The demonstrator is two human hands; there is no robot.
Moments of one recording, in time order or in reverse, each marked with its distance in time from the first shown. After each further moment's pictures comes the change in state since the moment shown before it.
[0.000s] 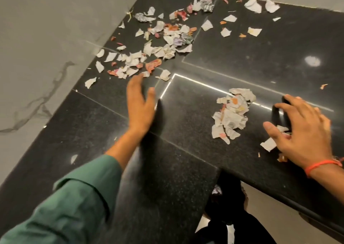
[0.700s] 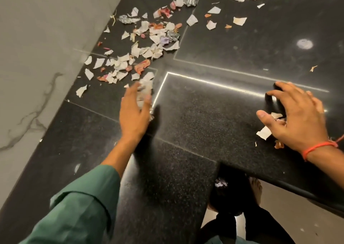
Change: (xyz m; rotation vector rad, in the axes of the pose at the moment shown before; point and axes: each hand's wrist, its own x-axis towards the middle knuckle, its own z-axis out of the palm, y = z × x) left_hand -0.009 -0.012 -0.005 0.160 -0.147 0.051; right_hand -0.002 0.003 0.003 -0.009 0.060 -0.013
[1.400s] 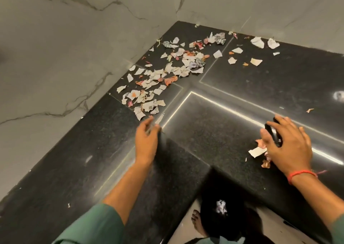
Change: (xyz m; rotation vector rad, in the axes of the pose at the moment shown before) left_hand -0.108 0.050 -0.030 -0.524 0.189 -0.535; right_hand -0.004 0.011 0.001 0.179 0.043 0.011
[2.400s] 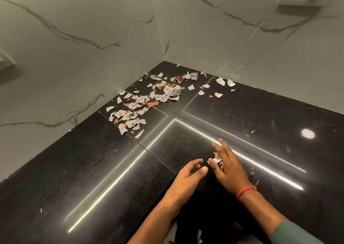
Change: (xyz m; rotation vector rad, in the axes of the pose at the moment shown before) left_hand -0.191 0.068 0.109 -0.109 -0.630 -0.115; right_hand -0.041 -0.002 -0.017 0.236 -0.250 -0.262
